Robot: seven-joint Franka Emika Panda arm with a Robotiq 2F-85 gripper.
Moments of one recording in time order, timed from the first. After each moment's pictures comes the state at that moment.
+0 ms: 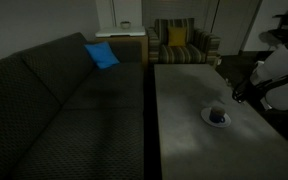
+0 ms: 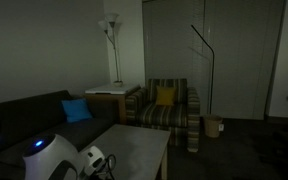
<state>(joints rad) 0.06 1.47 -0.23 -1.35 -0.14 3.26 0.07</state>
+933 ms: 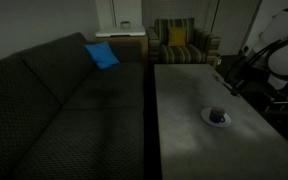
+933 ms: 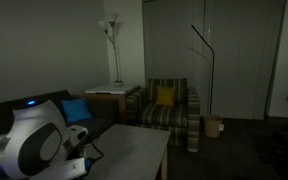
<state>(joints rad) -0.03 1.17 -0.02 -1.59 -0.29 3.07 -0.24</state>
